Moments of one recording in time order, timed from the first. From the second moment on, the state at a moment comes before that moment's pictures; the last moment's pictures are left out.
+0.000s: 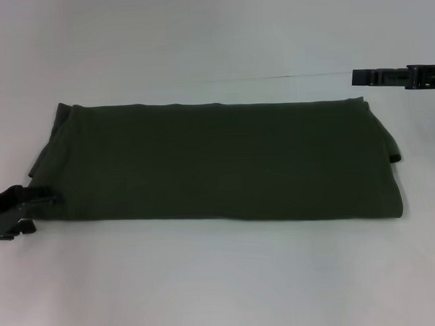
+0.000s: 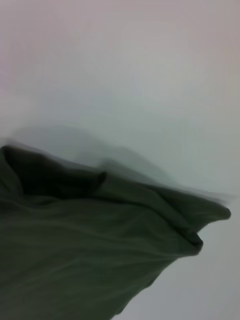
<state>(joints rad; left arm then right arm) -0.55 -2.05 0.46 0.86 2.55 1.34 -2.67 0.69 1.90 -0.62 -0.66 -2.05 -1.37 2.01</state>
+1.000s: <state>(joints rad) -0.58 -2.04 0.46 0.82 2.57 1.28 -2.73 0.70 1.90 -0.62 -0.66 -2.05 -1.38 2.01</state>
